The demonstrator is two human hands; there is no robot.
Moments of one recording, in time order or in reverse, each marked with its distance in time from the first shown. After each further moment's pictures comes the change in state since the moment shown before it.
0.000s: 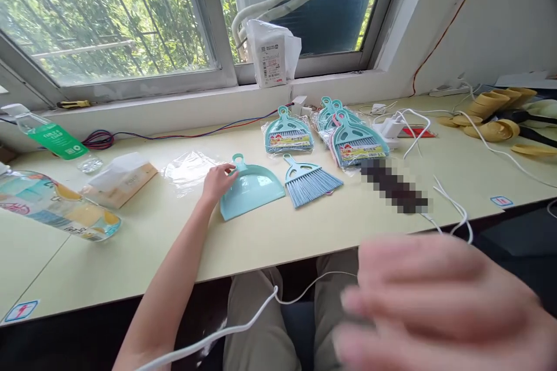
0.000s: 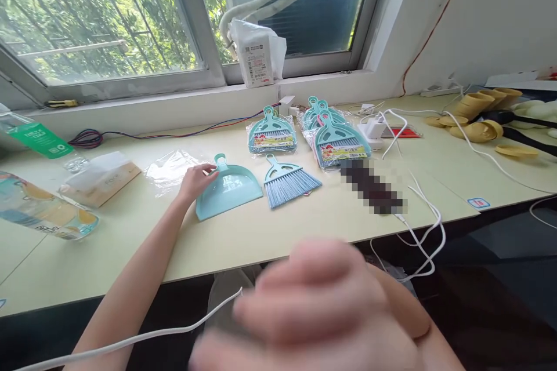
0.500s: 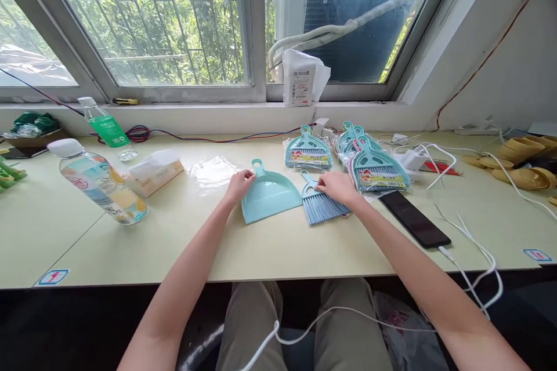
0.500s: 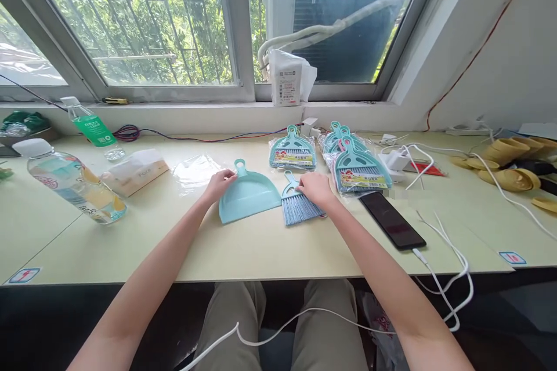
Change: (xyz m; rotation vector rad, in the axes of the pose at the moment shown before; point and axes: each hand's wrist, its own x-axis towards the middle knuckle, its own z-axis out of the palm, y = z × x) left_hand 0.001 -0.006 0.004 -0.275 -0.011 -0.089; right_hand 0.166 0.167 0.147 -0.663 -0.887 0.340
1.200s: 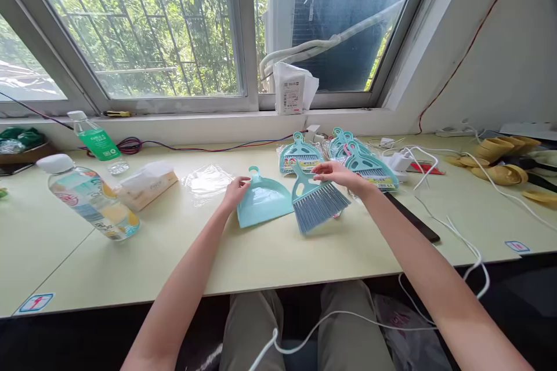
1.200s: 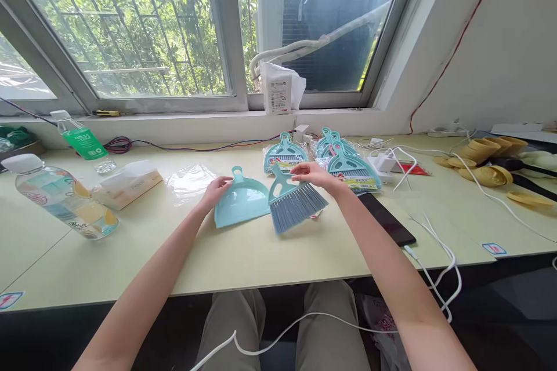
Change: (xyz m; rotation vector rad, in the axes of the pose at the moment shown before) left_hand -0.001 0.003 -0.003 -0.284 -0.036 -0.102; right_hand 0.018 0.036 -0.028 1.091 -0.075 -0.165
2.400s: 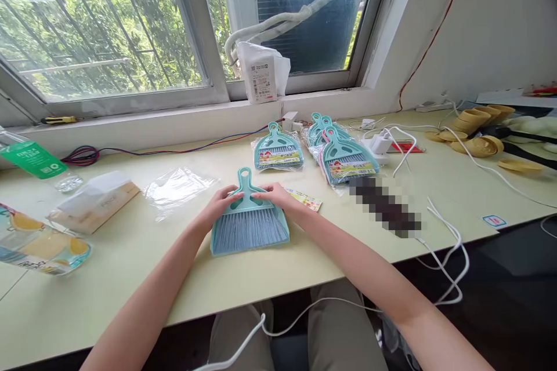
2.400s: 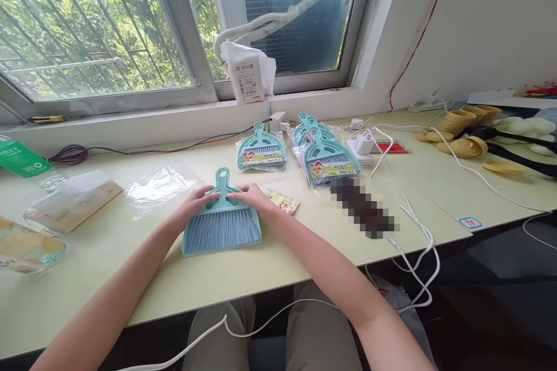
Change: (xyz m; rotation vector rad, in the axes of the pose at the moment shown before) left_hand -0.028 0.043 0.027 -0.214 -0.393 -0.097; right_hand 0.010 0.011 0.115 0.548 -0.052 0.078
